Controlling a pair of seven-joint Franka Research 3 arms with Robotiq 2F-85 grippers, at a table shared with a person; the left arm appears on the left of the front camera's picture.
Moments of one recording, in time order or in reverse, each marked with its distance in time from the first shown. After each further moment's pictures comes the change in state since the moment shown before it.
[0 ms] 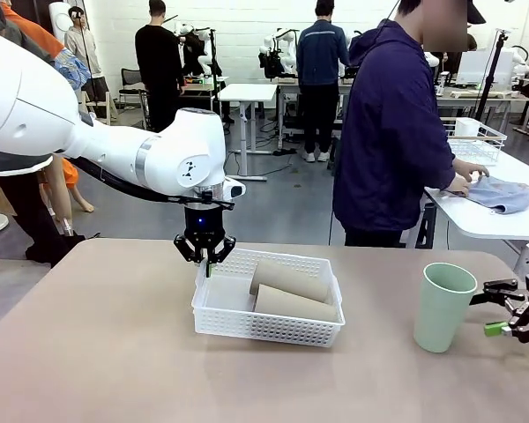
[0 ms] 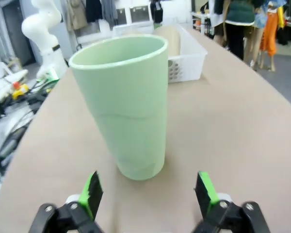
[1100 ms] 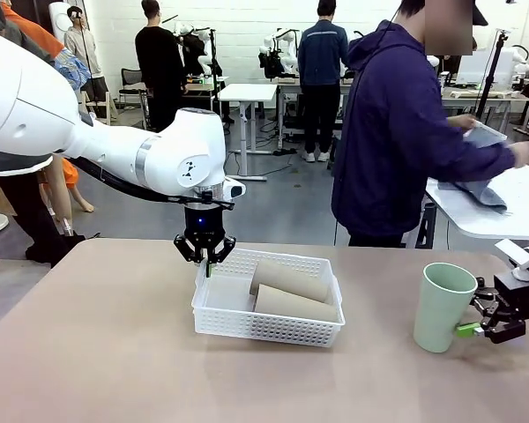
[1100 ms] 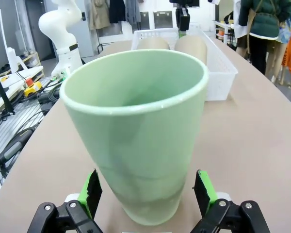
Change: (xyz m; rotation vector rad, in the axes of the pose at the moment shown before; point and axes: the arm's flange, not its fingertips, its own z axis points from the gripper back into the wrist) left arm 0.000 0.000 0.000 0.000 0.000 0.000; right arm 0.018 -0.005 -0.057 0.118 -0.038 0.062
